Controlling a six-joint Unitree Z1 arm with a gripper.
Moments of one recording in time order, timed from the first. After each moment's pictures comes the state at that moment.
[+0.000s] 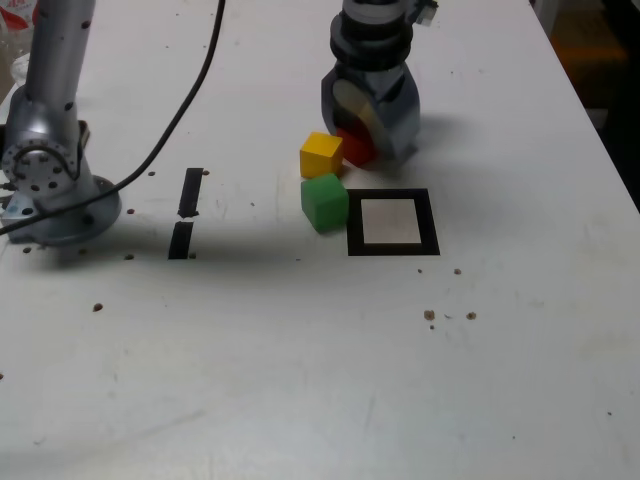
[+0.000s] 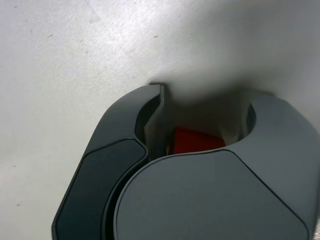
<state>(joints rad) 0.24 2.00 -1.28 0.80 0.14 0.88</state>
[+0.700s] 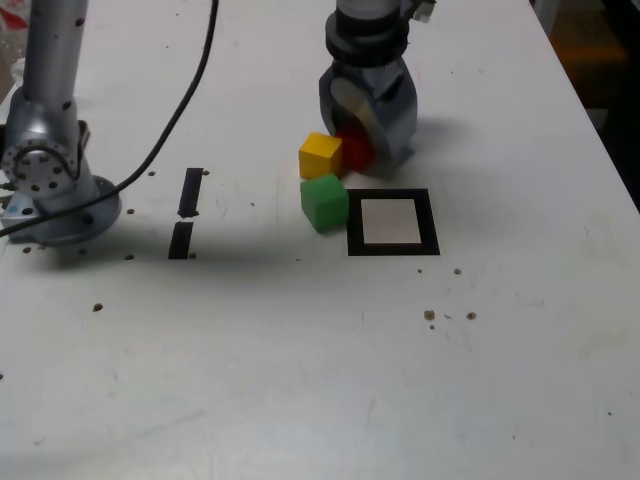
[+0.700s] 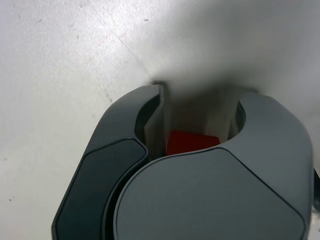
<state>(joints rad) 0.24 1.94 -1.25 0.80 0.10 0.88</state>
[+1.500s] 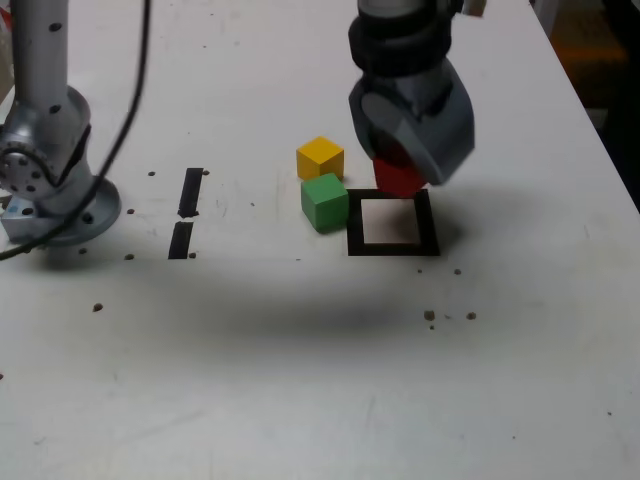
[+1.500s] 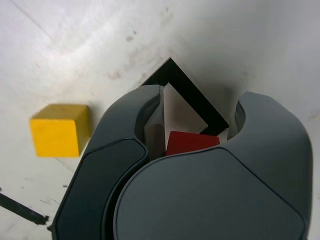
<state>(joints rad) -0.08 1.86 -1.34 0.86 0.09 0.62</state>
